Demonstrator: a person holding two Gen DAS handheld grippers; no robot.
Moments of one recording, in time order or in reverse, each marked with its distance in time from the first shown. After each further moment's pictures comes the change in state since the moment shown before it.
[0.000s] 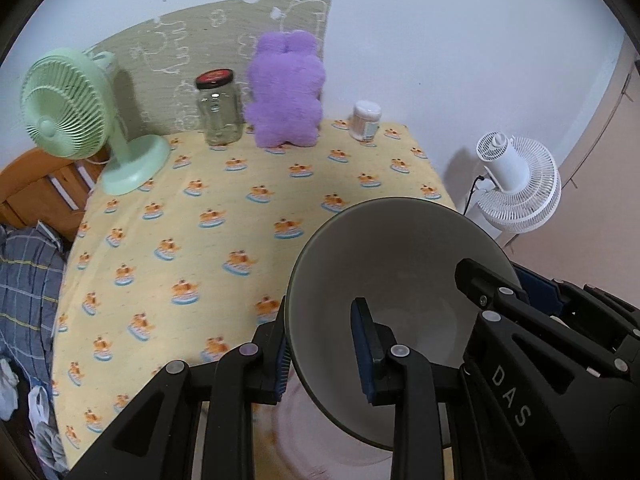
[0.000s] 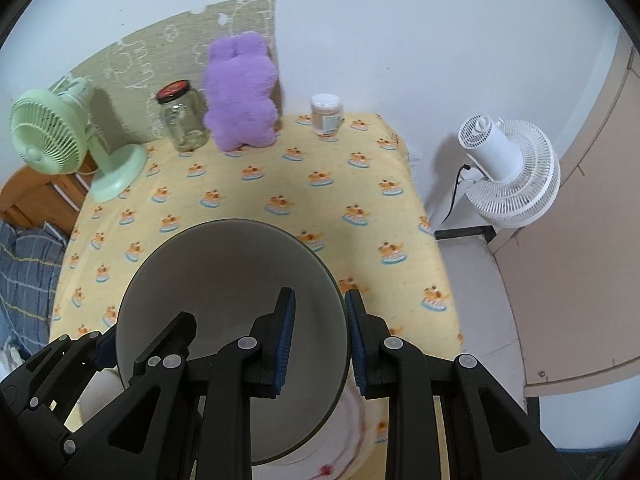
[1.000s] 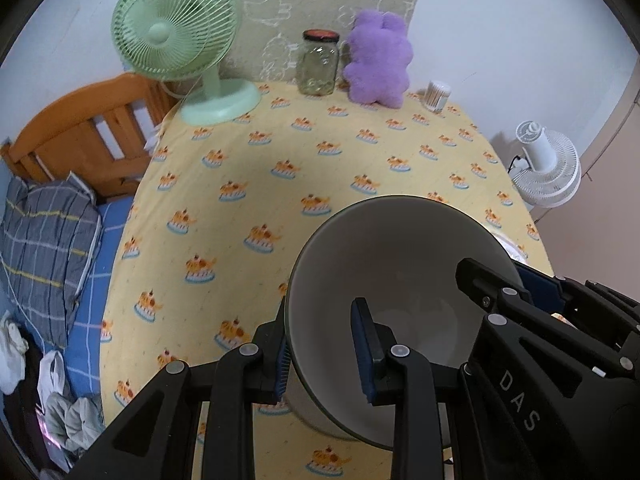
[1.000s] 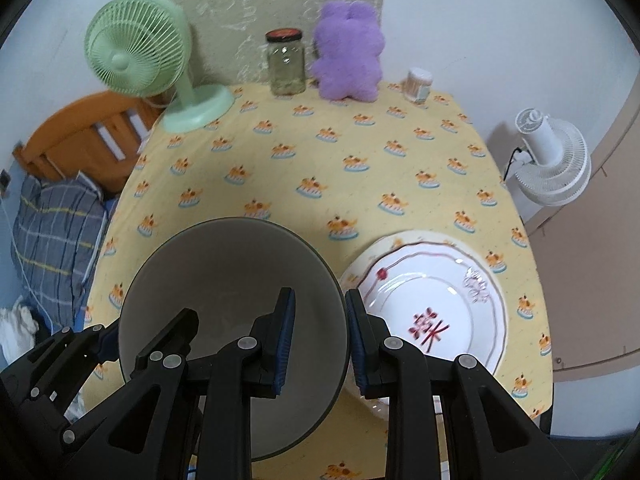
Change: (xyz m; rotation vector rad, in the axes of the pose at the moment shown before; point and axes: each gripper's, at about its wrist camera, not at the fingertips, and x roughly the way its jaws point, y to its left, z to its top) left arm -0.041 0.145 -0.094 -0.062 0.061 0.028; right arm -0.023 0.157 -0.089 -0.089 0.061 0.052
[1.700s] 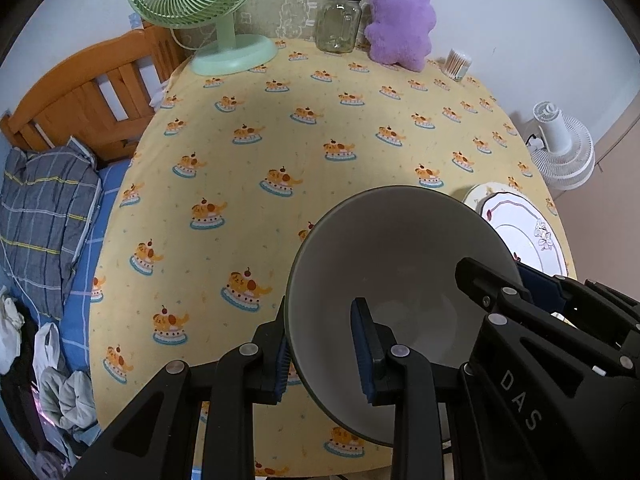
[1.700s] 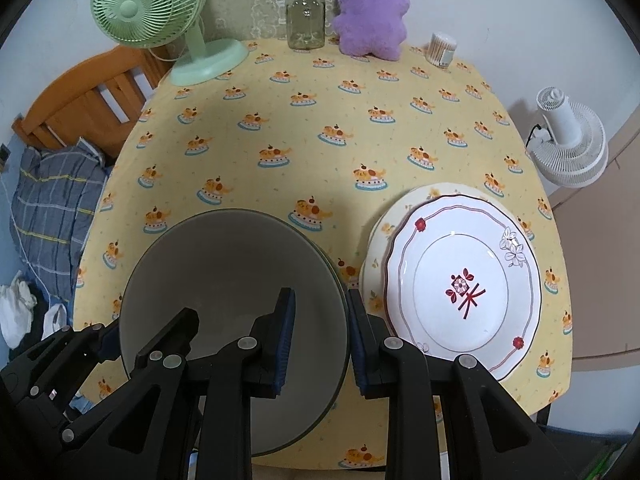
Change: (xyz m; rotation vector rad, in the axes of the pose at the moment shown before) left arm 0.028 0.019 -0.027 -0.035 0.104 0.004; right arm 0.035 0.019 -0.023 -0.025 0.108 0.010
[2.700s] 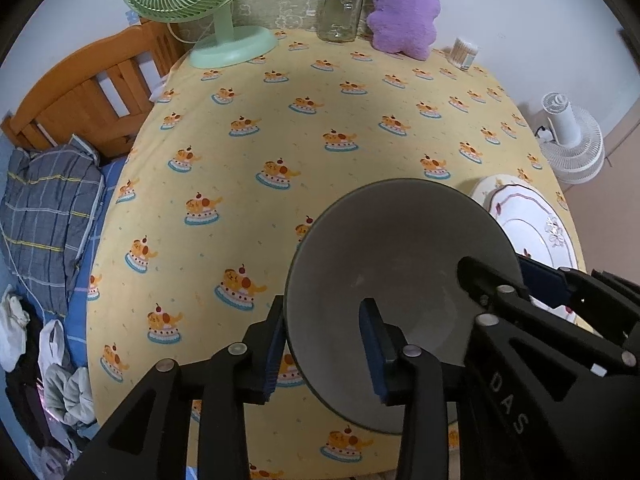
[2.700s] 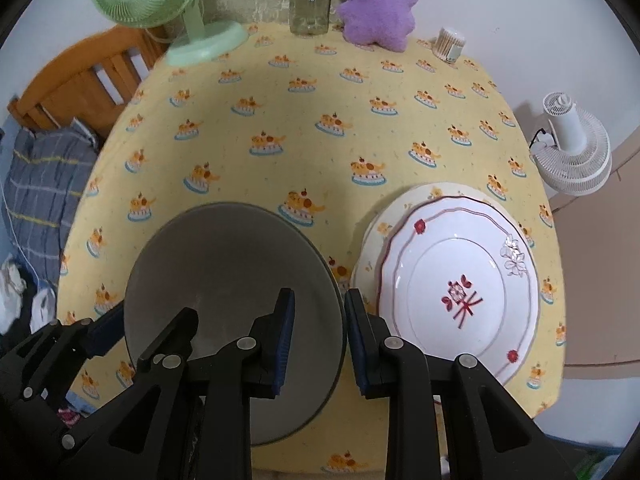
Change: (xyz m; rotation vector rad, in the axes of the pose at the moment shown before) left arm 0.010 -0.007 0.001 0.008 0.025 0.027; right arm 0.014 -0.002 0.008 -0.054 0.067 -0.038
